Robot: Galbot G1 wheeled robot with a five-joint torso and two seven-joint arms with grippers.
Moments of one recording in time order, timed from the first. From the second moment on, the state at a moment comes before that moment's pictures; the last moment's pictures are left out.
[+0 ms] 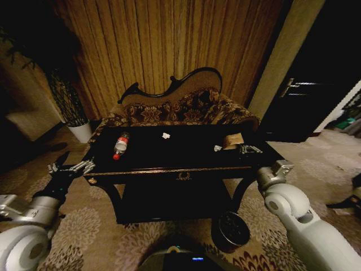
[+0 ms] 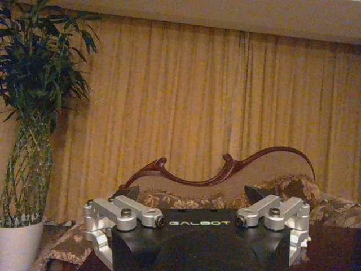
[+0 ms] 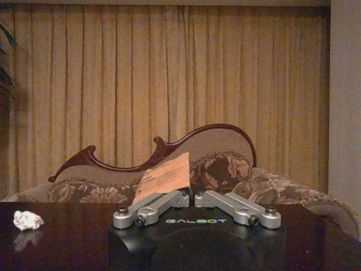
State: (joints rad) left arm 1.70 -1.21 -1.16 -2.50 -0.79 0.37 0.02; right arm -1.40 0.86 0.69 2.26 0.75 -0.27 0.28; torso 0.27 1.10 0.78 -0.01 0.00
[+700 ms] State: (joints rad) left arm 1.71 -1.21 -1.18 -2.50 -0.76 0.45 0.01; right arm -1.43 0.87 0.71 2.27 0.76 -0.27 0.28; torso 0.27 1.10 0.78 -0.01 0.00
